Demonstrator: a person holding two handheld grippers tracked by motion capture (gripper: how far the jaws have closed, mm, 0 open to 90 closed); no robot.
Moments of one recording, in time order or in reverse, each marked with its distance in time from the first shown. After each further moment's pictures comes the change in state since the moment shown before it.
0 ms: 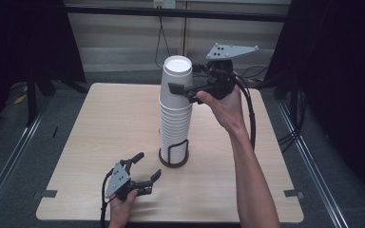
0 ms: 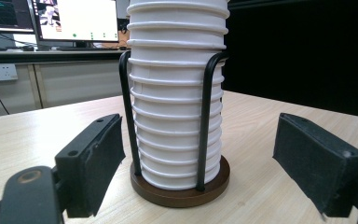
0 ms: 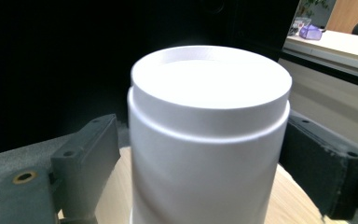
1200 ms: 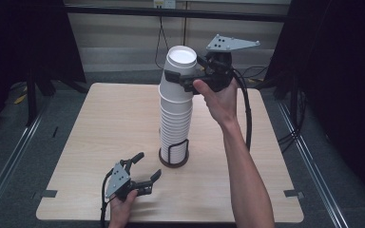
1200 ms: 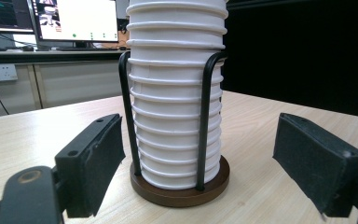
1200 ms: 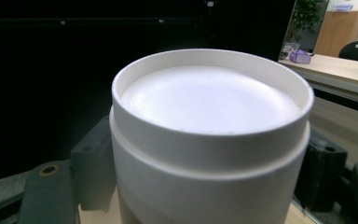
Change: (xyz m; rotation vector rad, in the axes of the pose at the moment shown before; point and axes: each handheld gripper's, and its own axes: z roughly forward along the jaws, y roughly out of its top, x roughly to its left) left arm 0.000 0.000 0.000 -0.001 -0.001 0.000; right arm -0.002 0.012 0.005 -0.102 -0.017 0.012
